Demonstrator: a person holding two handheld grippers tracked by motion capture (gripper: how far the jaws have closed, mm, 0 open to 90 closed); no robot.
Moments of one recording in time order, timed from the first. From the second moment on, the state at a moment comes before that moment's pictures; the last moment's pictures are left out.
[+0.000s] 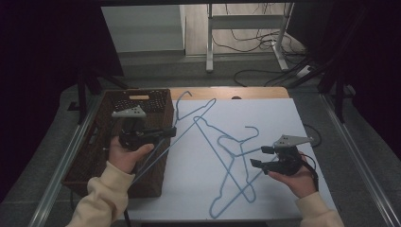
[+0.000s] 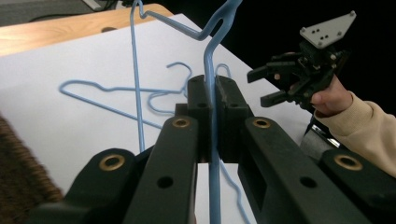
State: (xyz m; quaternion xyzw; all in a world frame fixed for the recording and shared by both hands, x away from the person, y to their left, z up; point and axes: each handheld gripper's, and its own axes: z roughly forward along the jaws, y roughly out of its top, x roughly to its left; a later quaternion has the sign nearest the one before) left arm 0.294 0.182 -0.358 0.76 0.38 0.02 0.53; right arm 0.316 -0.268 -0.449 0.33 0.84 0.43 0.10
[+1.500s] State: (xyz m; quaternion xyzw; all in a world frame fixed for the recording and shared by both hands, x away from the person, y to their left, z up) left arm 0.346 0.319 -0.376 0.73 0.44 0.05 0.52; right arm 0.316 -0.265 -0.451 0.33 0.84 0.42 0.10
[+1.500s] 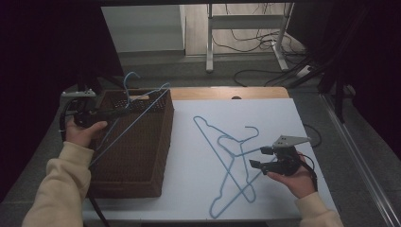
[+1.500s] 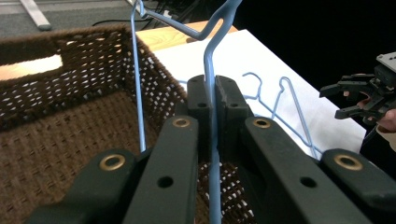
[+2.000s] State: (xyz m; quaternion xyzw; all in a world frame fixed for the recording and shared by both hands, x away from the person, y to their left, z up) left arm 0.349 0.328 -0.400 0.74 0.44 0.03 0.50; right arm 0.317 -0.264 -0.453 0.33 0.84 0.42 0.10
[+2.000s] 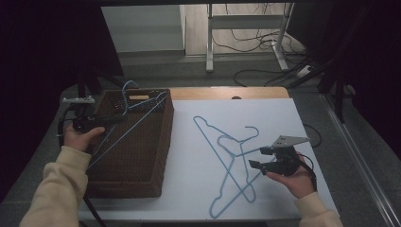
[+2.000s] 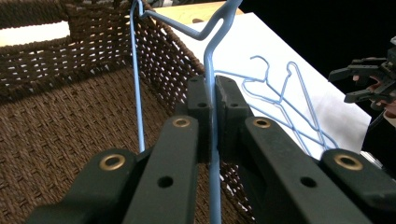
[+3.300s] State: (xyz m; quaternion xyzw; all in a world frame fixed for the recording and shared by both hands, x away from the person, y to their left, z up) left arm 0.359 0.352 -0.459 0.74 0.56 0.09 0.35; right arm 0.316 -0.263 -0.453 0.33 0.84 0.41 0.10
